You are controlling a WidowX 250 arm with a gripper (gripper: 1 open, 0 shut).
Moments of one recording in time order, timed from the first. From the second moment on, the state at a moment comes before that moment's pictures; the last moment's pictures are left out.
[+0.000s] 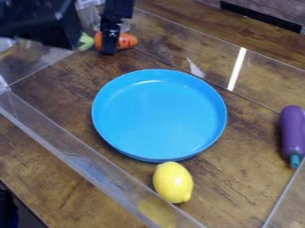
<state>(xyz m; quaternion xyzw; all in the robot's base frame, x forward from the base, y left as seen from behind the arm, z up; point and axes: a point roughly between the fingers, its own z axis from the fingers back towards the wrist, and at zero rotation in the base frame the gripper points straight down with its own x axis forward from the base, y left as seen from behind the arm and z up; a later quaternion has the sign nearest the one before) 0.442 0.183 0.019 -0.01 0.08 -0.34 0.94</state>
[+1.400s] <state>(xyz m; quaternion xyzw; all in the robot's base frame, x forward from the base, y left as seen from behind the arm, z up) 0.442 0.181 0.019 -0.02 0.08 -0.33 0.94</state>
